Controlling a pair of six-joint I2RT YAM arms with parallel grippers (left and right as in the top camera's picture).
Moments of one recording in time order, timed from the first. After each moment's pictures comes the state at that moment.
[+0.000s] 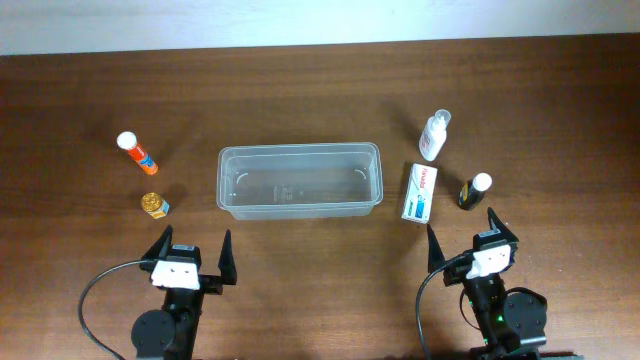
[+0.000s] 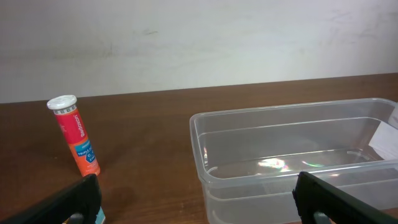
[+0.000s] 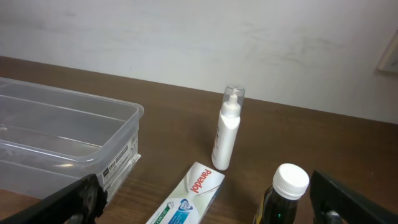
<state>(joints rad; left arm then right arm) -0.02 0.01 0.02 -0.07 0.09 0.03 0.08 0.01 0.01 -0.06 -0.11 -0.10</state>
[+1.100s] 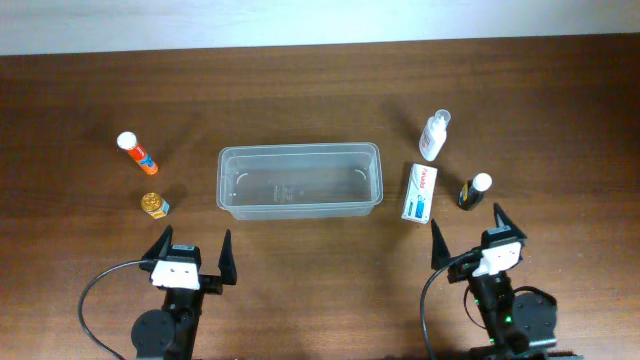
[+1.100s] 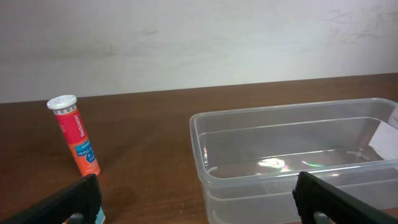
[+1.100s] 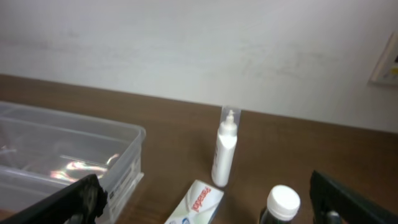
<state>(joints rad) -0.02 0.01 0.02 -0.07 0.09 0.03 0.08 0.08 0.12 -0.07 -0.11 -0.07</state>
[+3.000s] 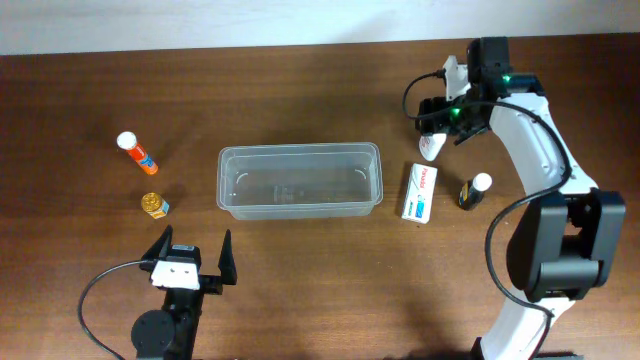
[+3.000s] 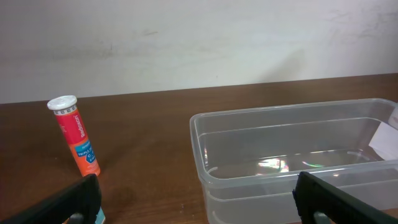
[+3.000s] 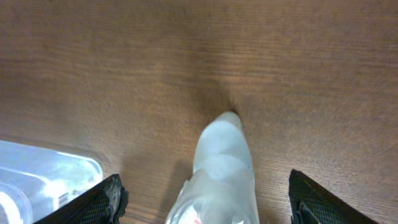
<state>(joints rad) -0.02 0.01 0.02 -0.07 0.09 0.03 -0.01 2.00 1.67 -0.86 -0.23 -0.03</state>
